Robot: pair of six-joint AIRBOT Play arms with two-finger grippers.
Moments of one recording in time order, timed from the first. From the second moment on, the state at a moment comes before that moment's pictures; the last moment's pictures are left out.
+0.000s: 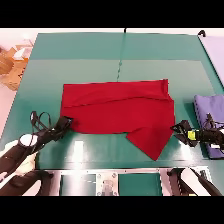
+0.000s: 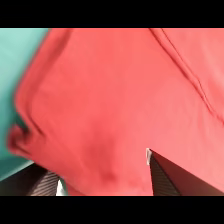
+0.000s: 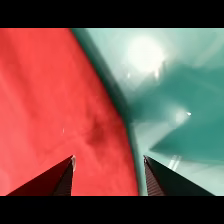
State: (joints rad) left arm -0.15 -0.83 0.15 0.50 -0.33 -1.62; right arm -0.70 -0.94 0.36 -0.97 1.07 1.47
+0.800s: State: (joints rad) left arm -0.20 -0.83 0.16 0.47 -0.43 -1.56; right arm -0.56 -0.95 0.26 -0.94 1.10 1.46
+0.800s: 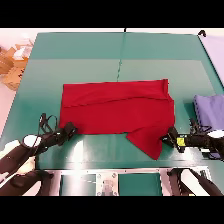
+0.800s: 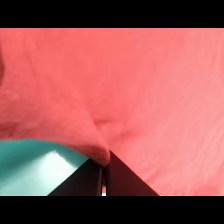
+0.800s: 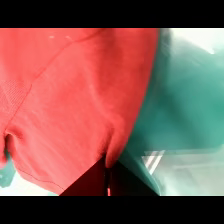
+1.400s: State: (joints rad) left arm -0.20 -0.83 0.50 1.09 -0.89 -1.73; right arm -0.54 -0.81 0.45 -1.15 1.34 1.55
